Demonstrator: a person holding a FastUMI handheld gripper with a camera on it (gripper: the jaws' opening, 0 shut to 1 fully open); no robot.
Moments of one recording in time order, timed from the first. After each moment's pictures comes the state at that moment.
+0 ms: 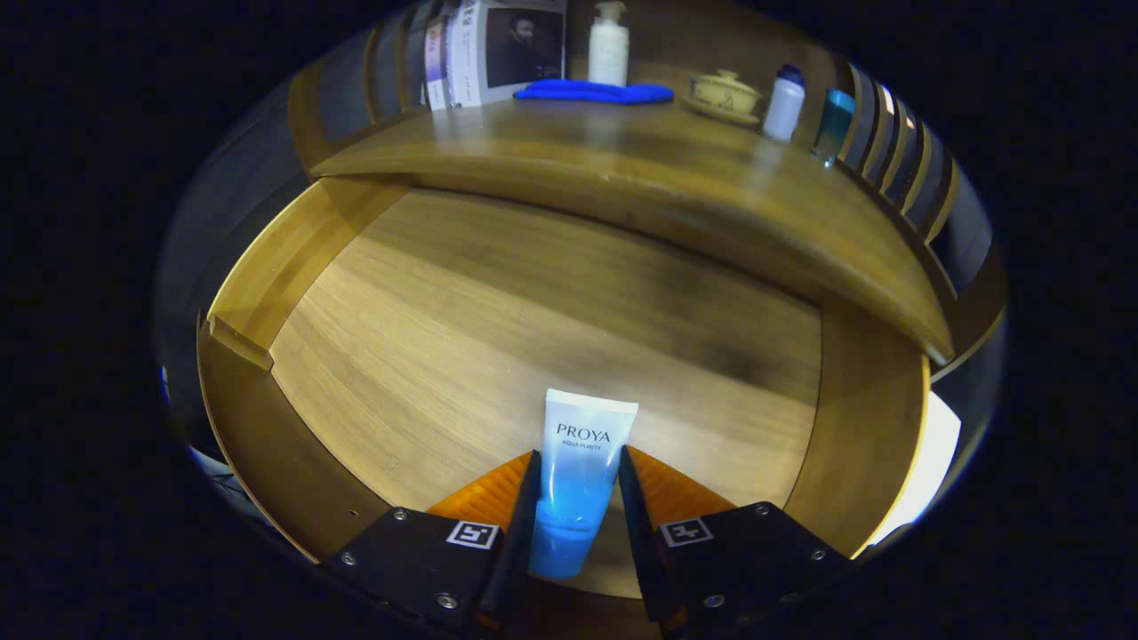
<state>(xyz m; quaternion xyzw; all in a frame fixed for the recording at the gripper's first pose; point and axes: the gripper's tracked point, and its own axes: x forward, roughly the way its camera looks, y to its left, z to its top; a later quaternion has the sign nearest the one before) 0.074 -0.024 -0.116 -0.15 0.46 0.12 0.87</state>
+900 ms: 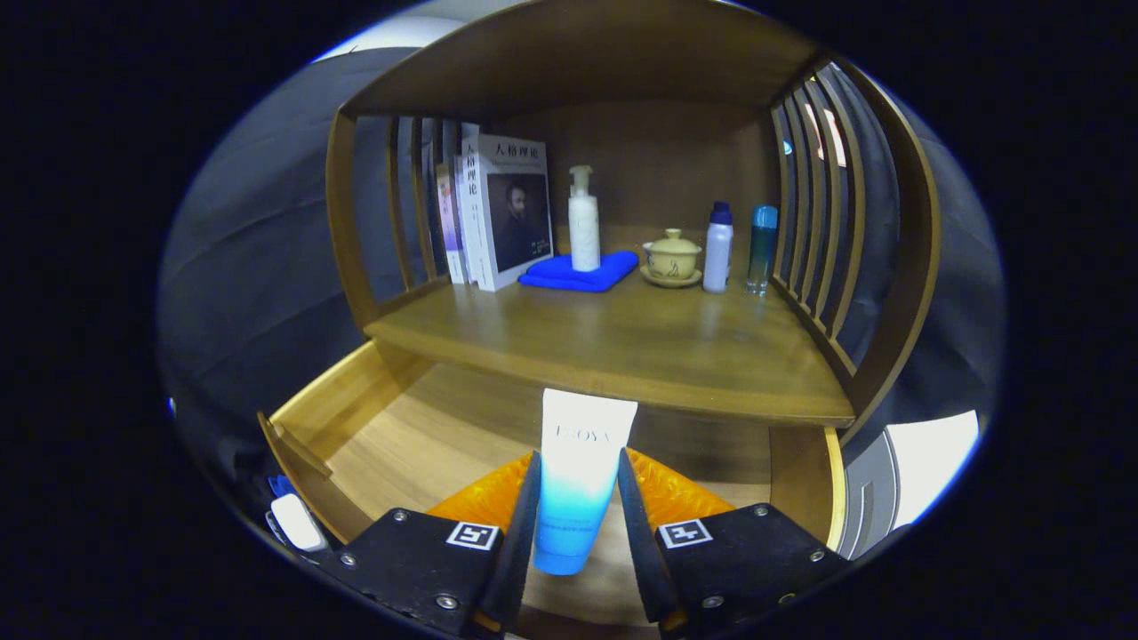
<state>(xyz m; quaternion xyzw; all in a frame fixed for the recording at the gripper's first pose) 0.093 0.005 0.011 -0.05 0.22 0.13 0.96</state>
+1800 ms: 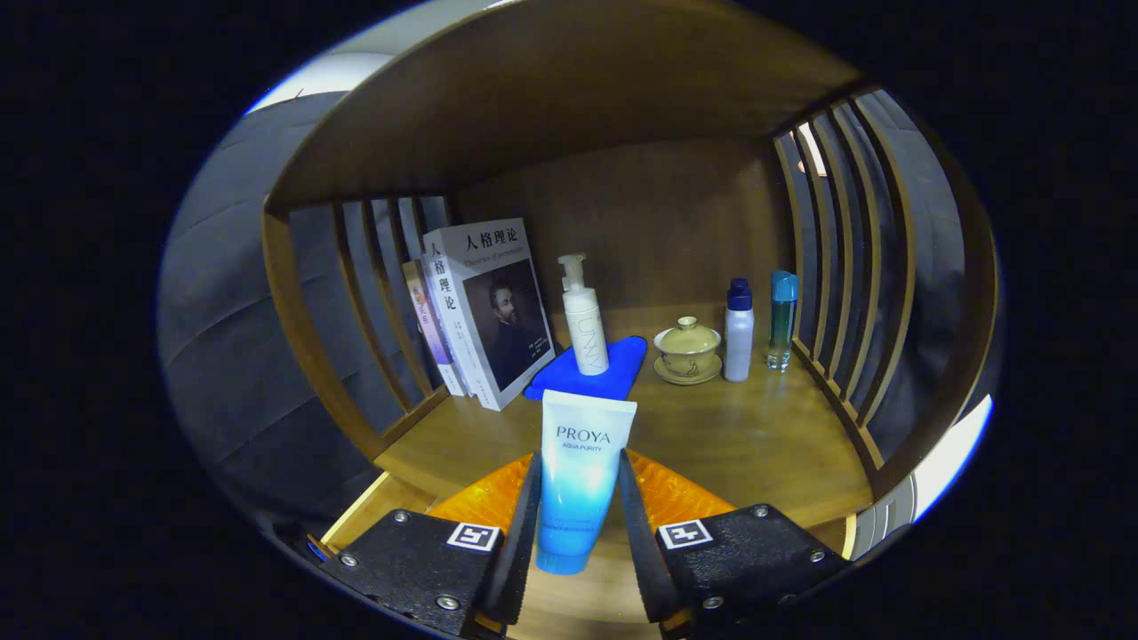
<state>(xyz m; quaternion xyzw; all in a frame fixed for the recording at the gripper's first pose) 0.199 0.047 0.083 0.02 0.19 0.09 0.98</state>
